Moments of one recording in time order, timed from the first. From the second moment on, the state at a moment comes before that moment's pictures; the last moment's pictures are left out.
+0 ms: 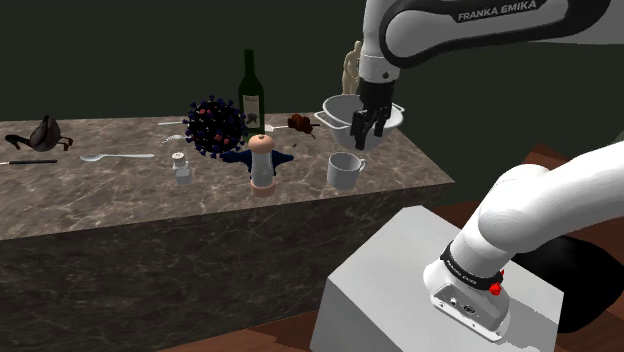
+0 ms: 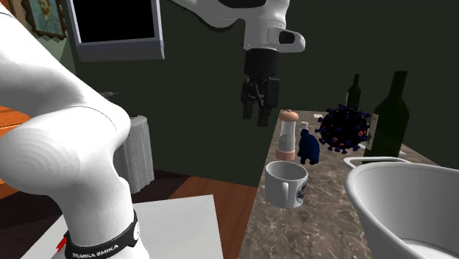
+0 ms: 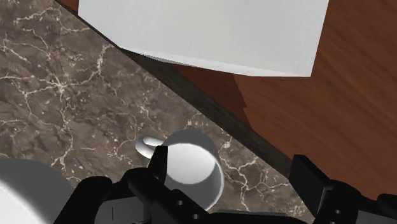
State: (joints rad) arm 0.01 -0.59 0.15 -2.46 0.04 1.77 0.04
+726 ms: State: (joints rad) arm -0.01 -0.24 0.22 -2.45 -0.01 2.12 0.15
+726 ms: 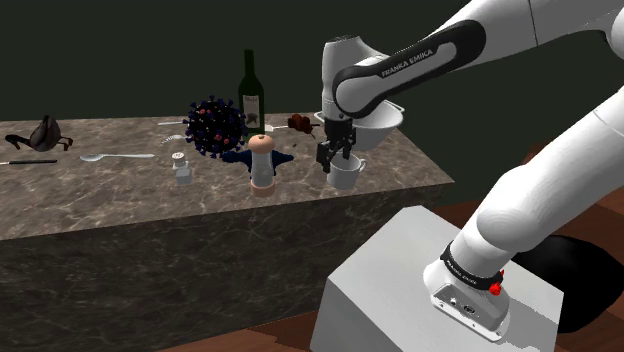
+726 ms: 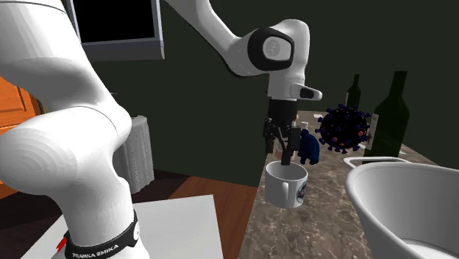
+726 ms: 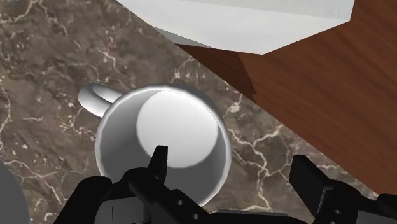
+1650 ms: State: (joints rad) arm -0.02 -0.18 0.22 -2.51 -0.03 2.23 0.16
